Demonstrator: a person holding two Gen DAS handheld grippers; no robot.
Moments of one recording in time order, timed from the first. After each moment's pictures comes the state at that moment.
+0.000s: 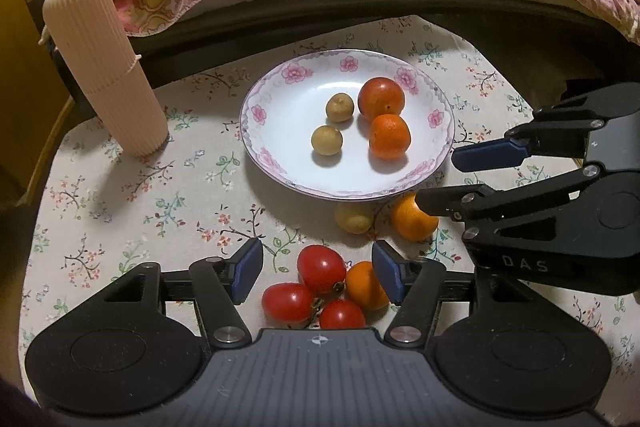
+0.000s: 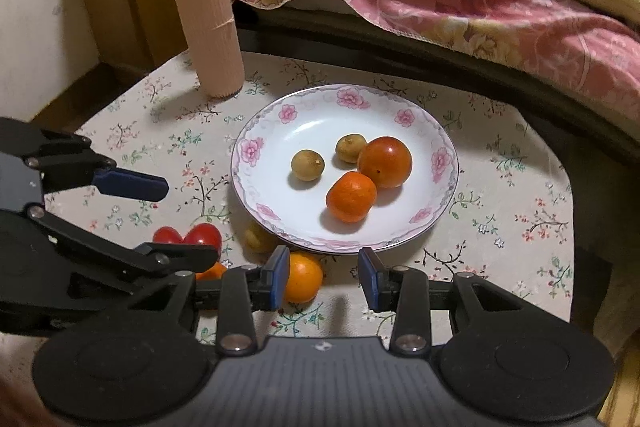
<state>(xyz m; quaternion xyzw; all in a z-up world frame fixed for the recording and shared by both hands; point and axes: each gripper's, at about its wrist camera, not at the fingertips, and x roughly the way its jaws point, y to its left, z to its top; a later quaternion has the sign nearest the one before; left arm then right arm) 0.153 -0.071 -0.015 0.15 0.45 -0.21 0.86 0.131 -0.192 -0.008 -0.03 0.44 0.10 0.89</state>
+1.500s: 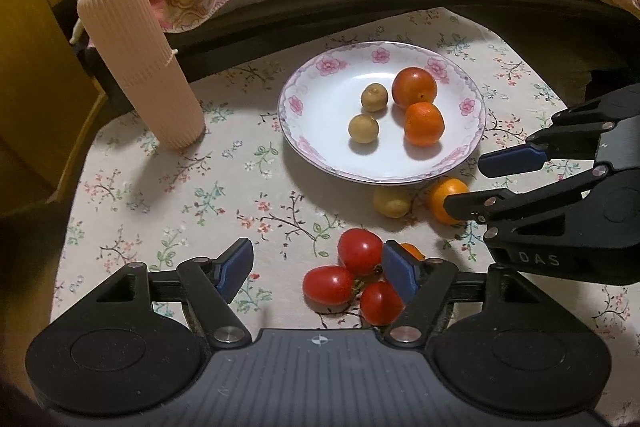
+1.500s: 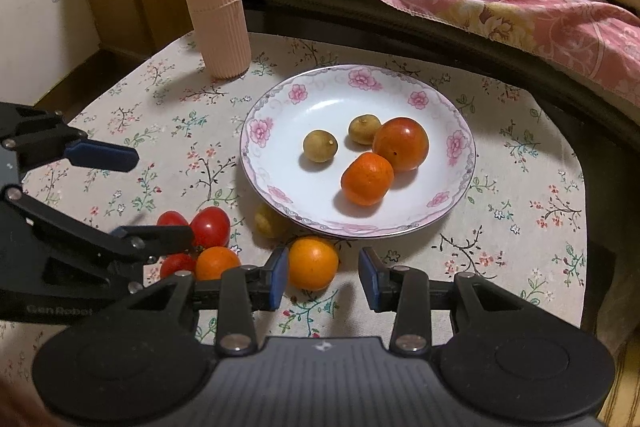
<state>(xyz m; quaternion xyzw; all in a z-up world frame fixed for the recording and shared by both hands) 0.147 -0.063 -0.012 0.18 0.44 -0.17 0.86 0.135 -0.186 -0.020 -0.02 0.46 0.10 0.88</state>
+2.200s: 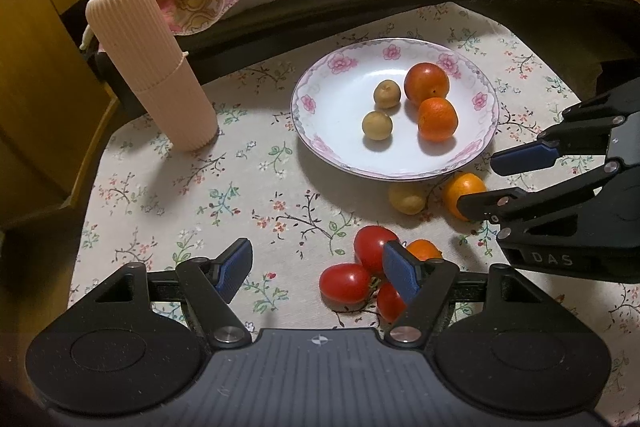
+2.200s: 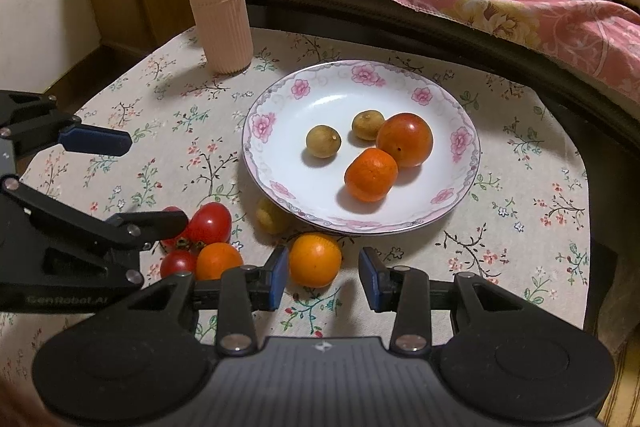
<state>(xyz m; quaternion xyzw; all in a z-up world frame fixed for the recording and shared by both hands) 0.147 -0.062 -0.014 0.20 0.44 -0.16 0.86 0.135 -0.184 -0.021 -0.03 0.47 0.11 0.88</state>
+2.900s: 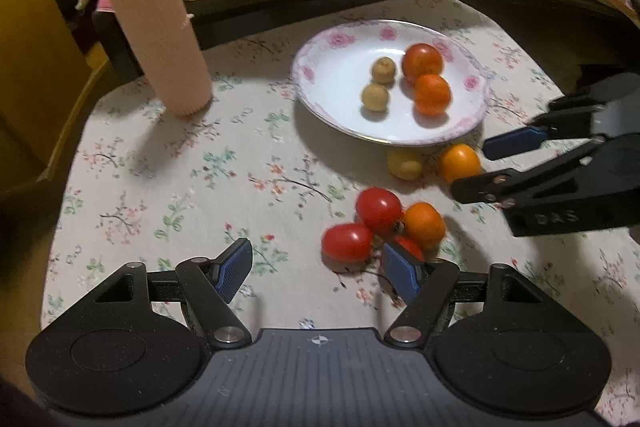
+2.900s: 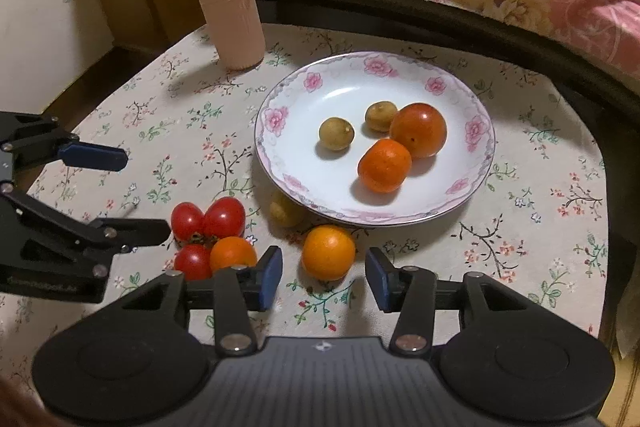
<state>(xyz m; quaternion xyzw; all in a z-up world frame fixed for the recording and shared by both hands) 0.139 -0.031 -0.018 0.16 0.46 -0.20 0.85 0.135 -0.186 -0.028 -0.01 0.48 0.13 0.87</state>
